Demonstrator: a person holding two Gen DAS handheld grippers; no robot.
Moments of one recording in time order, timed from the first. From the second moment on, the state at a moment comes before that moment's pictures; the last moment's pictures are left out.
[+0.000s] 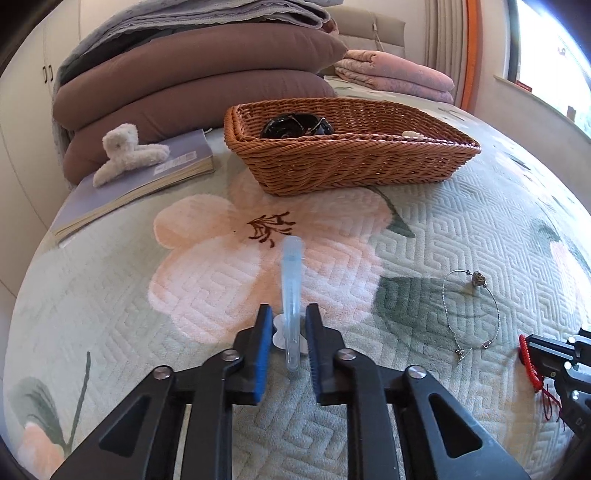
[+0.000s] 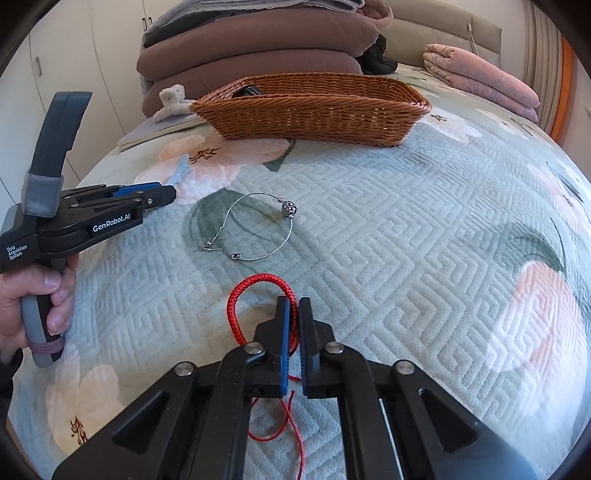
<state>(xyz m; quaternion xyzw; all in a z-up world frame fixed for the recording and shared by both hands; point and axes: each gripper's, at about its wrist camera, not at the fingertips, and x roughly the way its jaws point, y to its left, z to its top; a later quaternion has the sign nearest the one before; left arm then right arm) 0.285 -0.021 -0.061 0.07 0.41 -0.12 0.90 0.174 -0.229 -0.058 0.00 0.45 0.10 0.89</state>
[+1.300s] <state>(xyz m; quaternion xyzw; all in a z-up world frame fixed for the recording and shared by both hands) 0.218 -0.008 -0.032 0.06 0.37 -0.12 0.92 0.195 -0.254 -0.035 0.01 0.40 0.09 0.91</state>
